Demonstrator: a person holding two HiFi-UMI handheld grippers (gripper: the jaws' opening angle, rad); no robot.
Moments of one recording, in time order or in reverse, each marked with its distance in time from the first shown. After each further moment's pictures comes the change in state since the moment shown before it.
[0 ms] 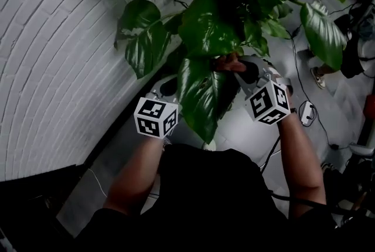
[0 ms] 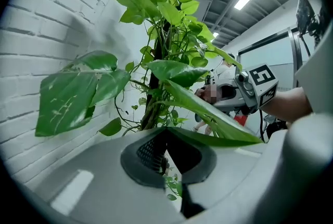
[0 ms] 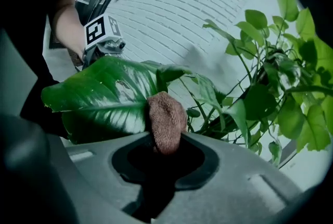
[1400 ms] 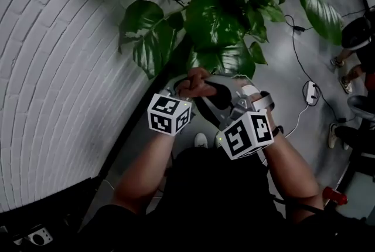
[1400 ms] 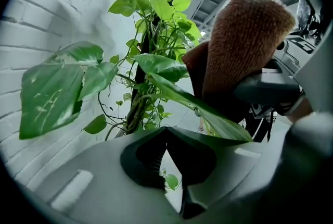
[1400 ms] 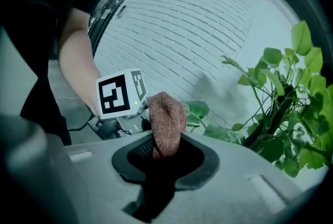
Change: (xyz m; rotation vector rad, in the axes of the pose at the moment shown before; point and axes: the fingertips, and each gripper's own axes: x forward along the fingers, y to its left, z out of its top) left arm -0.007 -0.014 -0.012 0.039 0.059 -0.192; right arm -0.021 0.083 0.155 0.039 -0.143 -0.022
